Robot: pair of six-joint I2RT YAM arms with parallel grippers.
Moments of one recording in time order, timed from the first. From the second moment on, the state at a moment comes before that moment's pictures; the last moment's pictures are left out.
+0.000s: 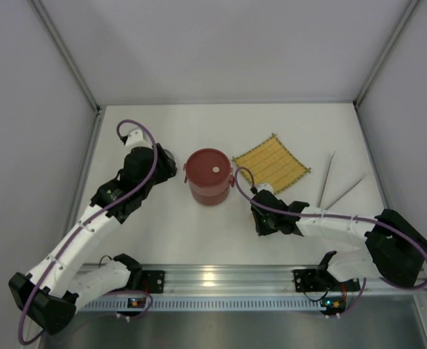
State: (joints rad) left arm -0.54 0.97 0.99 -0.52 -0.37 -0.68; right arm 0.89 1.29 0.58 -0.36 0.16 0.55
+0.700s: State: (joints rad) left arm -0.54 0.97 0.99 -0.52 -0.37 -0.68; right arm 0.89 1.17 0.66 -0.54 0.24 0.60
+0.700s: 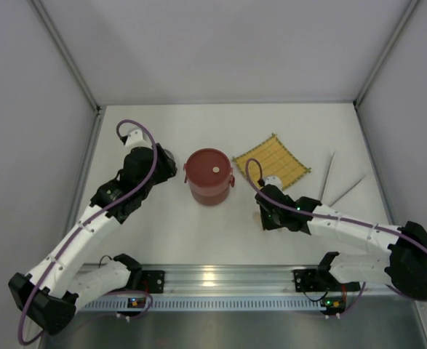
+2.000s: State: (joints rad) left arm -0.54 0.97 0.99 -0.52 -0.36 -0.68; right arm 0.90 1.37 0.67 -0.48 0.22 0.61
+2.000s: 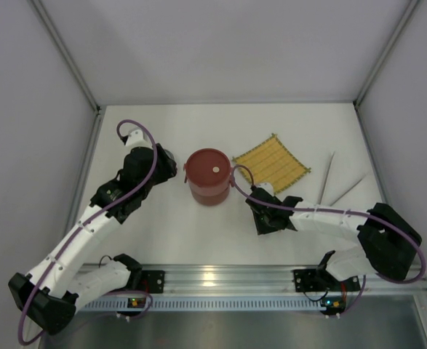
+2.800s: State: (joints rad) left arm -0.54 0.97 0.99 -0.52 -0.36 -0.68; right arm 0.90 1.33 0.67 -0.50 0.24 0.61
